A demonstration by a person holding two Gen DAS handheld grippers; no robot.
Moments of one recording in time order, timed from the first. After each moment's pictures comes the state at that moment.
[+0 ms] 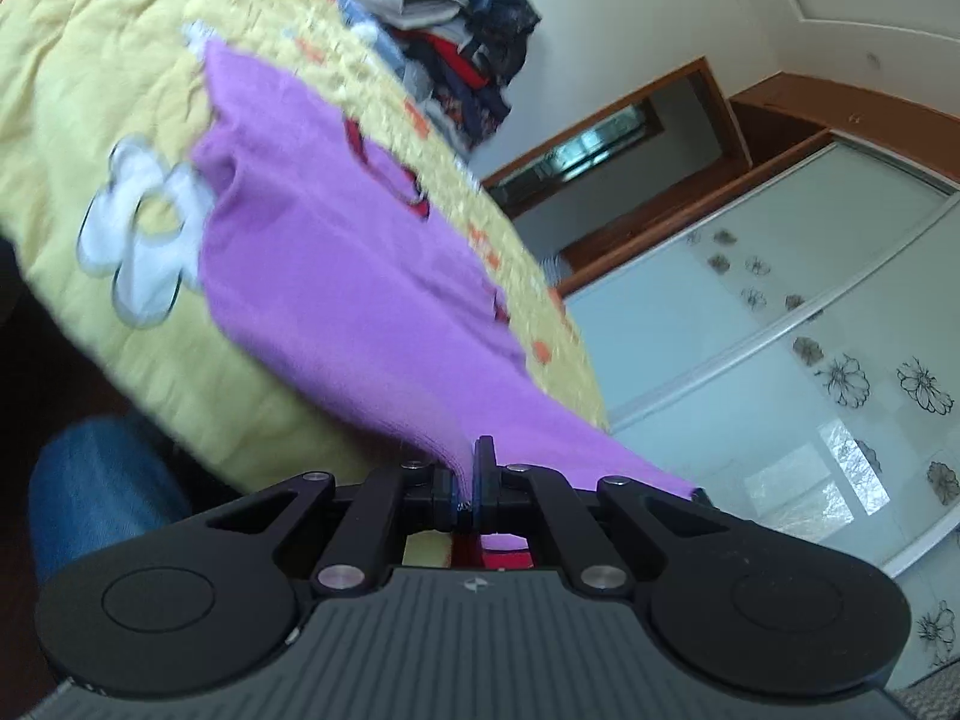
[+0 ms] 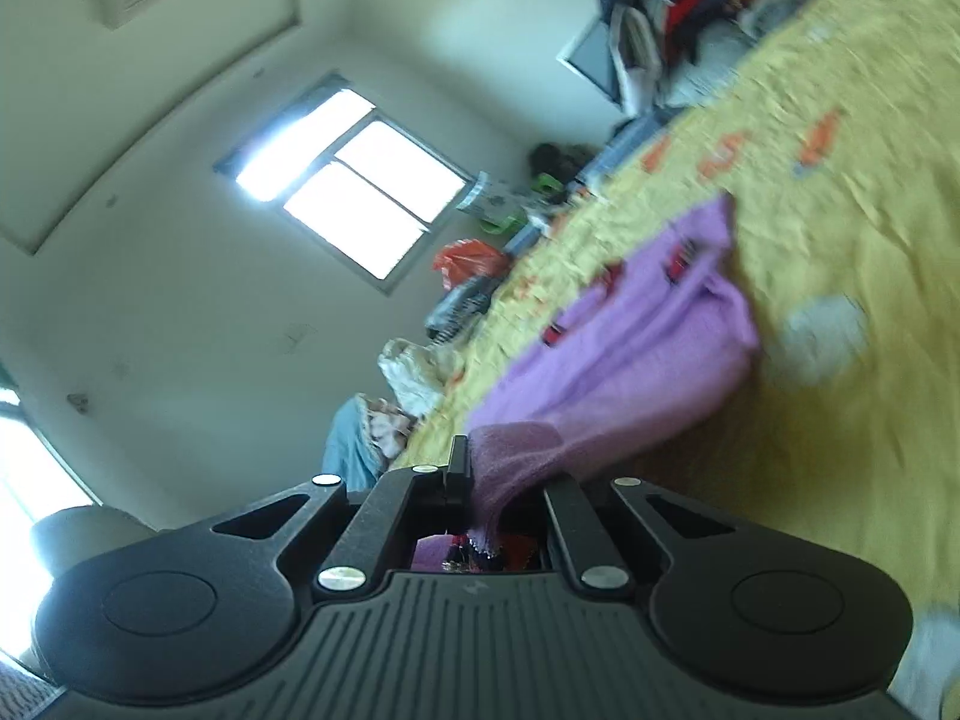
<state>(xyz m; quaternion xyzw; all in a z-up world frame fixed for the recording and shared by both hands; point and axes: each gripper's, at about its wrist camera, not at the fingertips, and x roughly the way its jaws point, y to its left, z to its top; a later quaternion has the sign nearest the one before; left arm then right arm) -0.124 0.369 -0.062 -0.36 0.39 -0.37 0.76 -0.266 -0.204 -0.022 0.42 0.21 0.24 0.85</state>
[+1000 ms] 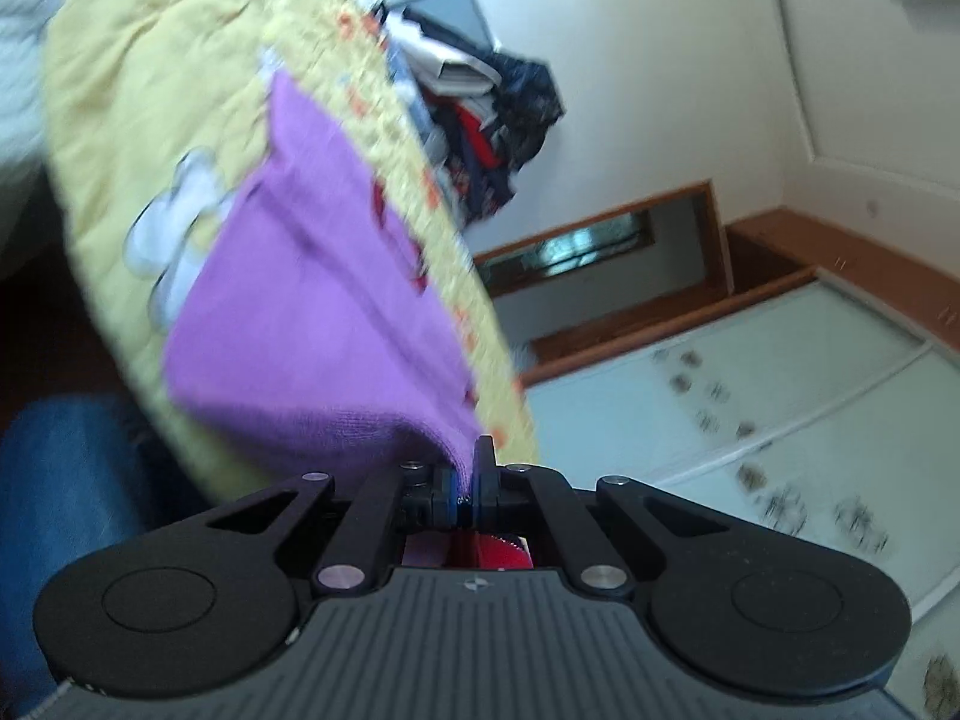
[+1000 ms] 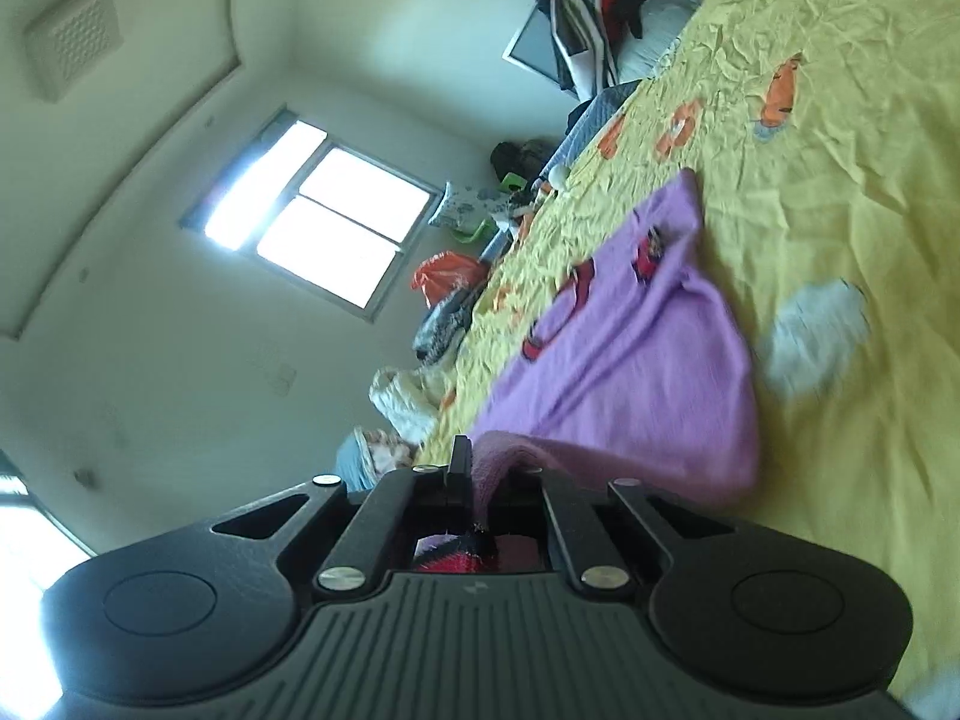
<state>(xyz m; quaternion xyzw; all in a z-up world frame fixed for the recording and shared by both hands) -0.106 0.406 -0.064 -0.49 0.33 -0.33 0.74 -0.200 -0.224 -0.032 0.49 0.22 0.22 0.82</state>
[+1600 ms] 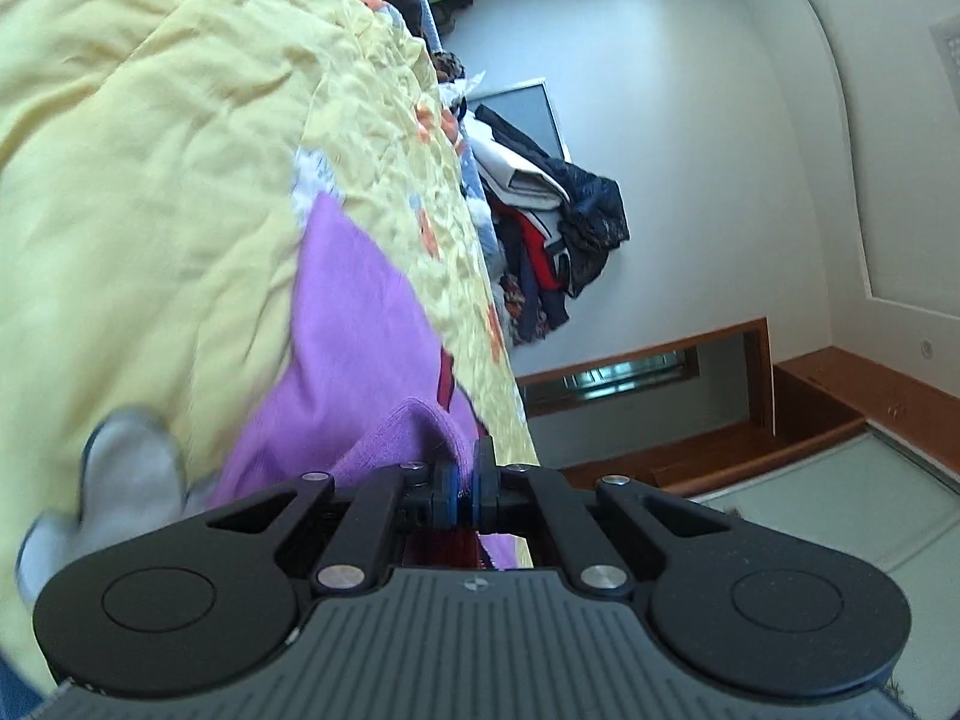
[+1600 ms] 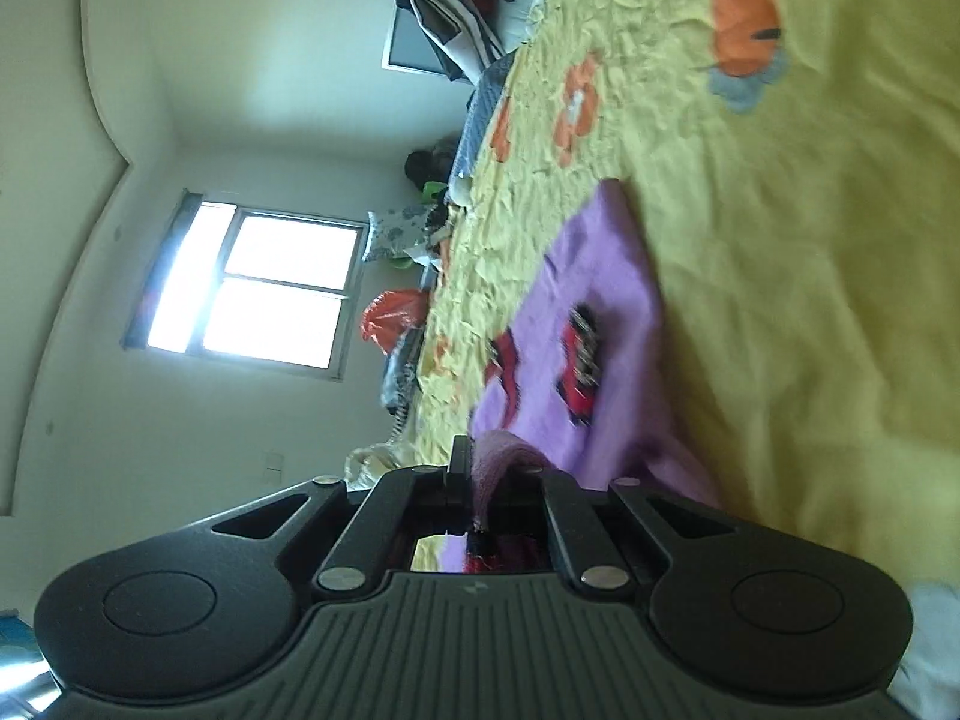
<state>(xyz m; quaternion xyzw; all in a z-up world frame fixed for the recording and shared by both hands) 0.060 0.392 -0.094 -0.55 0.30 -0.23 0.74 -0.009 -0.257 -0.095 0.60 0.26 0.17 0.74</state>
